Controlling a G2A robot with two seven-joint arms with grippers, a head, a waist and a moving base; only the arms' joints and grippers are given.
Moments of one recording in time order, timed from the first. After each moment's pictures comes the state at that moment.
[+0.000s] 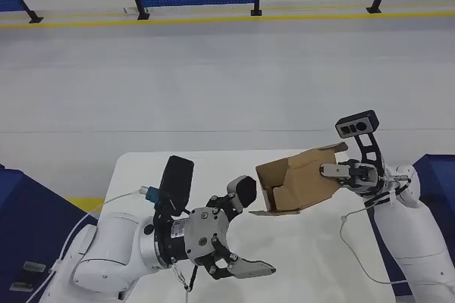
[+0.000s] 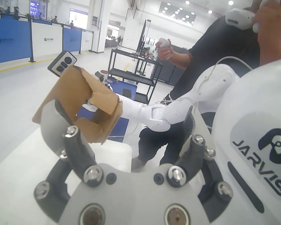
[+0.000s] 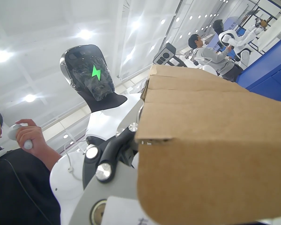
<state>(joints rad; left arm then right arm) 1.25 -1.08 -1.19 -2.32 0.22 -0.52 -0.63 -1.10 -1.02 1.39 -1.61 1.13 -0.25 1.44</state>
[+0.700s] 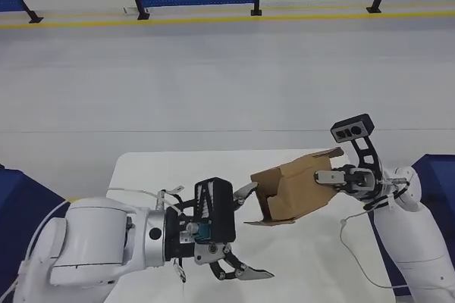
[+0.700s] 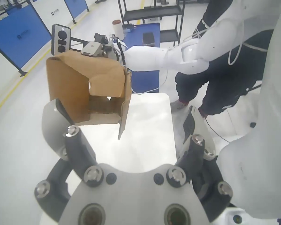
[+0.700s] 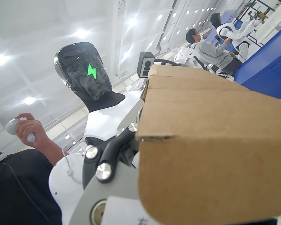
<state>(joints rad) 1.01 -1.07 -1.17 -2.35 0.35 -0.57 -0.97 -1.12 -1.02 1.40 -1.65 1.08 -0.22 1.43</state>
